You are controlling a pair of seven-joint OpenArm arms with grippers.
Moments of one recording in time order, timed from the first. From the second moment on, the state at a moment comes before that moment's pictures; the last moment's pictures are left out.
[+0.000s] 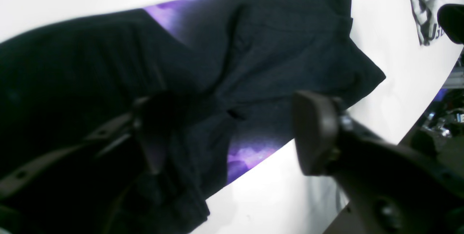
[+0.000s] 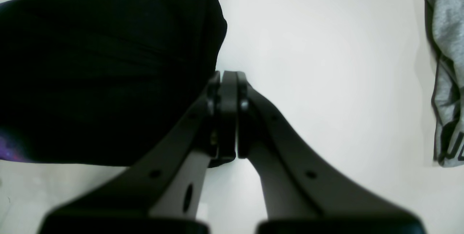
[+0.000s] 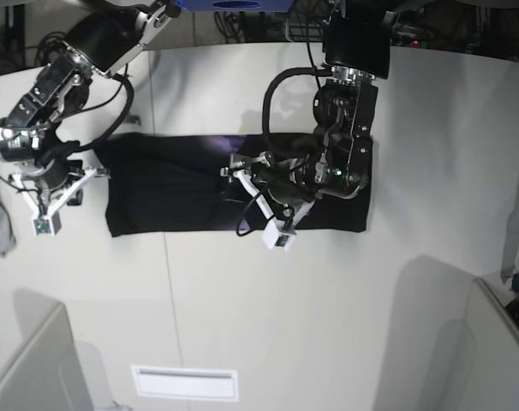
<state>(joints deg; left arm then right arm) -4.7 3.0 9.7 92.1 -29.3 -6.2 67.2 5.5 -3.5 39.4 106.0 5.5 40.3 -71.3</state>
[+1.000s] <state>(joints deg) 14.1 -16.3 -32.6 93.2 -28.5 -14.7 56.7 13.9 5.4 39.6 69.7 25.4 40.2 -77.9</state>
